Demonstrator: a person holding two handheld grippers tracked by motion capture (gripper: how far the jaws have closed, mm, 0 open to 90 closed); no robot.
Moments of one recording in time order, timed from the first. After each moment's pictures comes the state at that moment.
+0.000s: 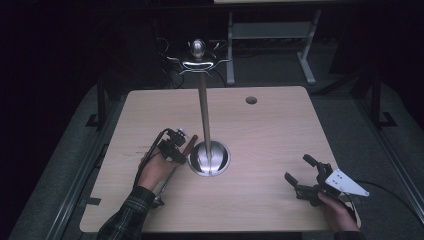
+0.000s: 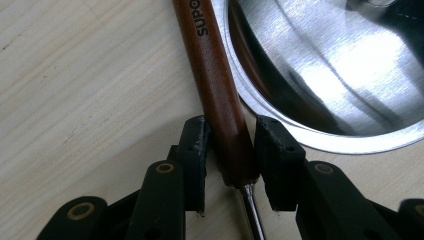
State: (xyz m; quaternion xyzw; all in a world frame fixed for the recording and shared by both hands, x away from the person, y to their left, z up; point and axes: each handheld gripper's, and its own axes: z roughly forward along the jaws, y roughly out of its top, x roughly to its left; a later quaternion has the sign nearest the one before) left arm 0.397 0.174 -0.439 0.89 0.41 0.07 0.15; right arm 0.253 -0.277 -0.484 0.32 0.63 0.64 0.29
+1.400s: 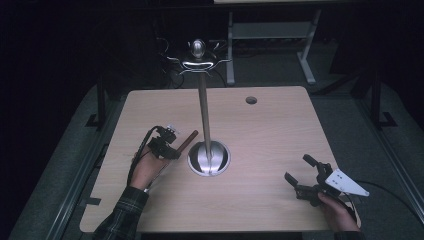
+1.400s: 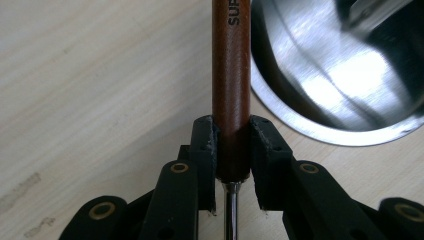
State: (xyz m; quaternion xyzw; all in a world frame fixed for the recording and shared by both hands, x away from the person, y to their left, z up) left arm 0.391 0.202 -0.418 0.88 0.41 0.09 0.21; right arm 0.253 -0.277 -0.484 0.32 0.63 0.64 0.29
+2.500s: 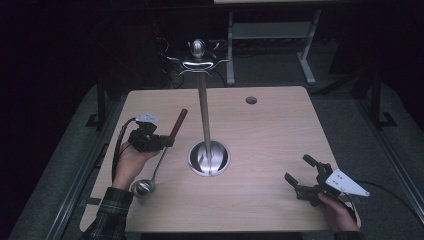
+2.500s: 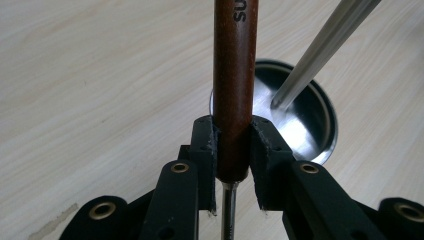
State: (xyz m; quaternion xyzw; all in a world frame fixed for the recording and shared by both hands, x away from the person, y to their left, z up) left arm 0.371 0.243 -0.363 0.83 0.39 0.10 0.38; right arm 0.254 -0.278 -0.484 0.31 0.63 0.65 0.29
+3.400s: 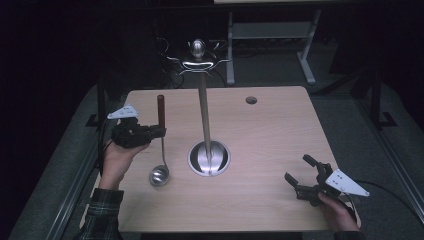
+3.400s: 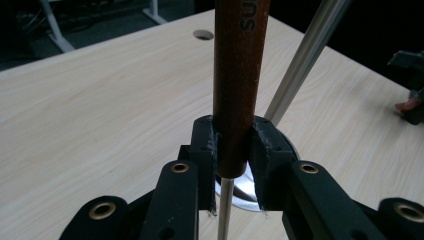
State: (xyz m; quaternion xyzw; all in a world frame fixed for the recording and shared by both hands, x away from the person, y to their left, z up) left arm 0.354 0.266 -0.326 0.79 0.35 0.12 0.48; right arm 0.254 -0.278 -0.484 0.31 0.63 0.65 0.29
